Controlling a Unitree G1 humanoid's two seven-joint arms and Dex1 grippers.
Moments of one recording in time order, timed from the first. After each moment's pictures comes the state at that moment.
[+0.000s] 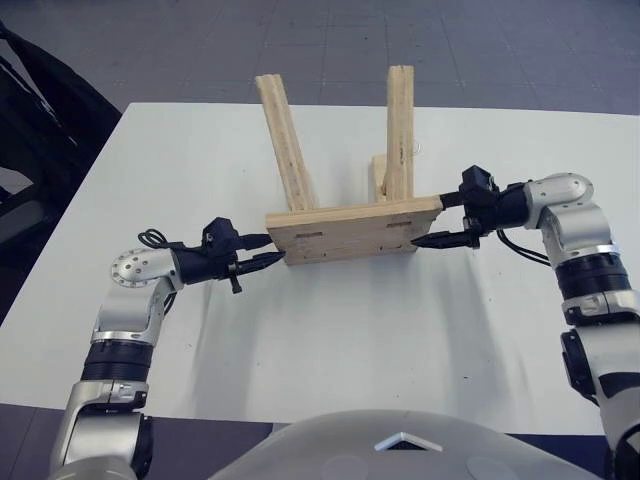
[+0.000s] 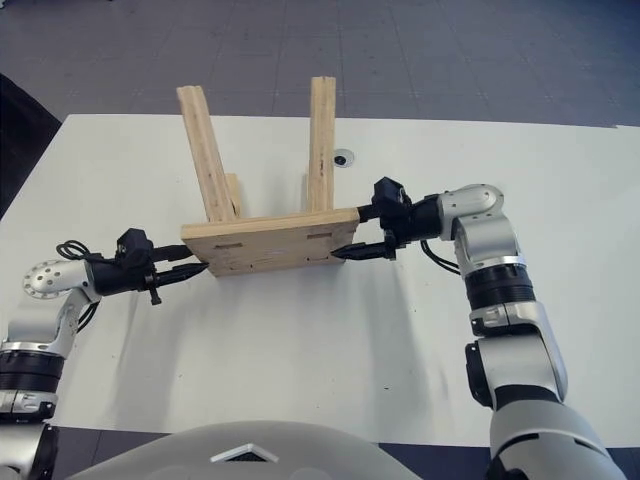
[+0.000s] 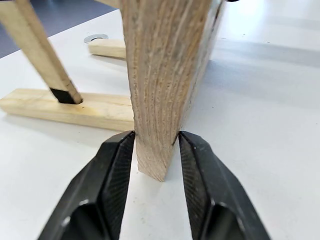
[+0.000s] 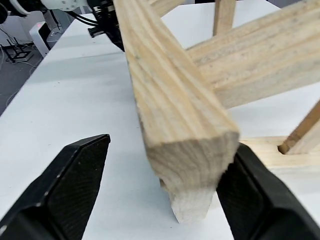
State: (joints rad) left arm -0.16 0.66 0.00 0.31 -0.32 -0.01 -1.20; right arm -0.56 -0.57 0.17 0.41 0.25 0.22 1.55
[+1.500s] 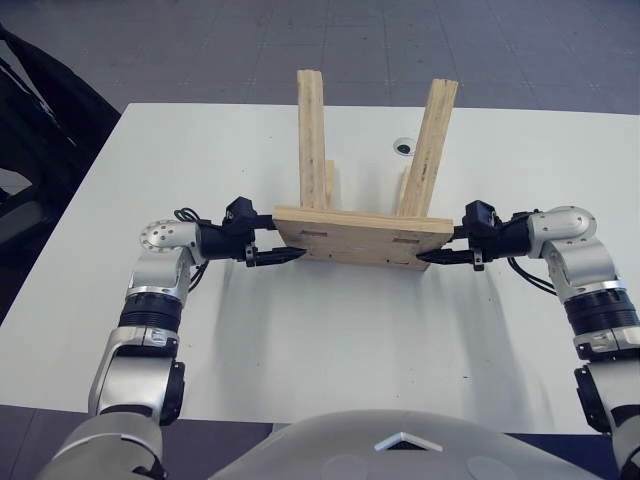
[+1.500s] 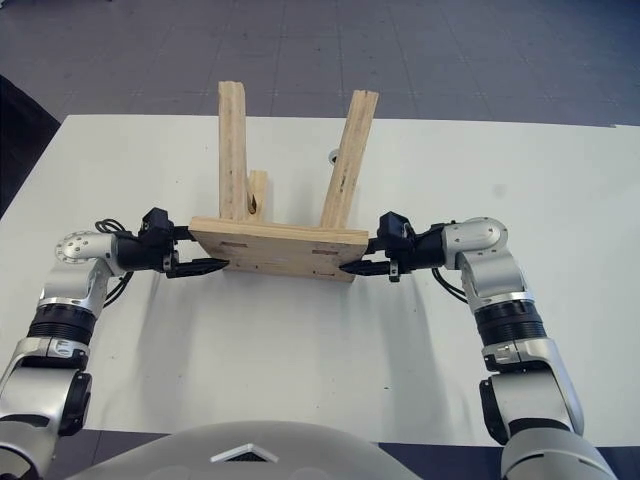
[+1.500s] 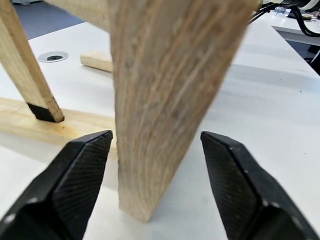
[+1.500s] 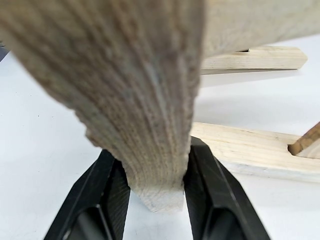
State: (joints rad) left arm -0.41 0.53 -0.06 0.59 -0.31 -0.05 -1.44; right arm -0.43 -0.60 0.20 0.36 0.24 0.09 1.42
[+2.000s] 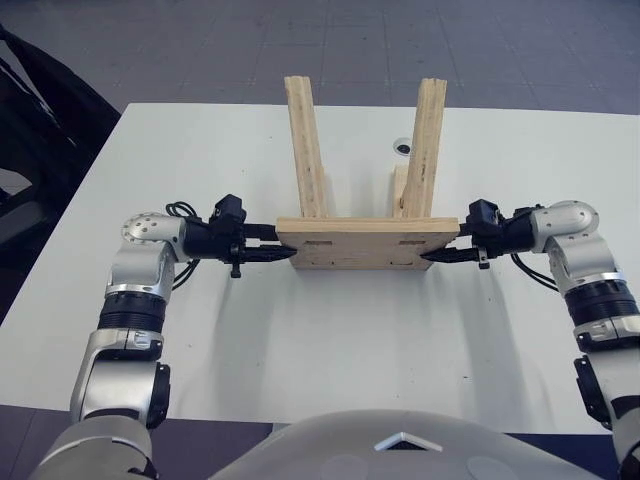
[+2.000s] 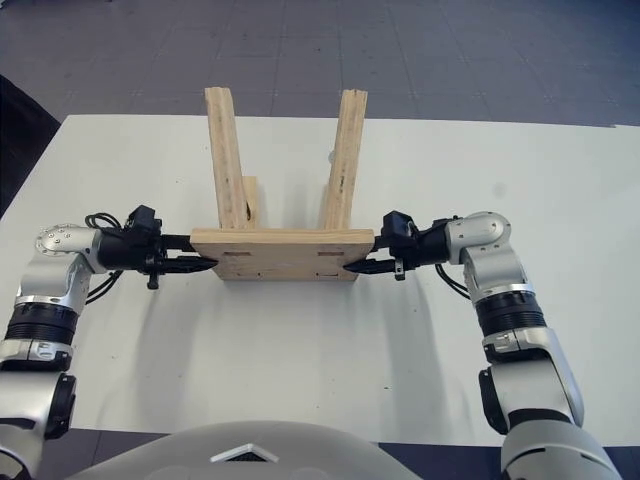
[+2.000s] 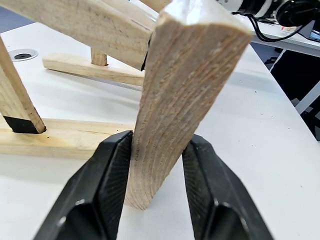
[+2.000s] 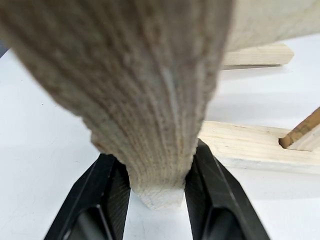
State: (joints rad) left arm -0.36 0.62 -0.04 0.40 -0.35 0.15 -1.54; right arm -0.48 -0.61 0.21 0.50 0.24 -0.03 1.50
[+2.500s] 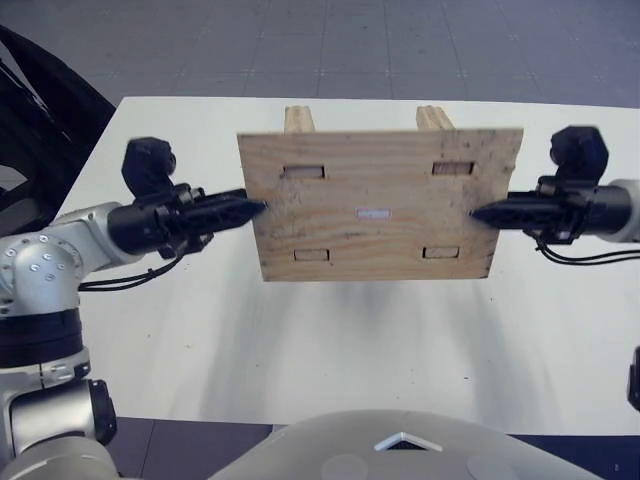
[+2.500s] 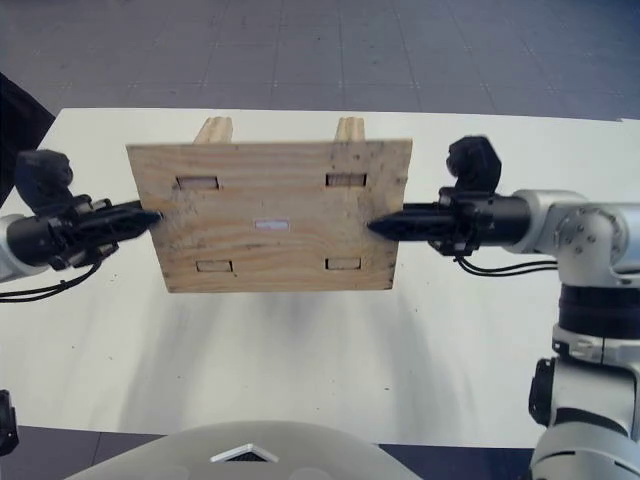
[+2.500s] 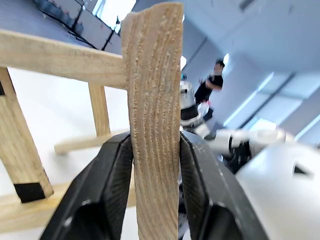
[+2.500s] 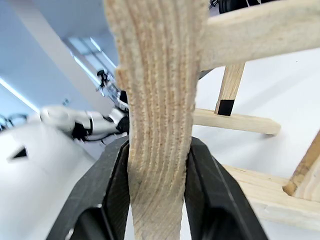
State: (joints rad) left arm -0.33 0.83 0.24 0.01 -1.37 1.11 -1.01; right arm -0.60 -0.77 -0.12 0.08 0.94 1.35 1.35
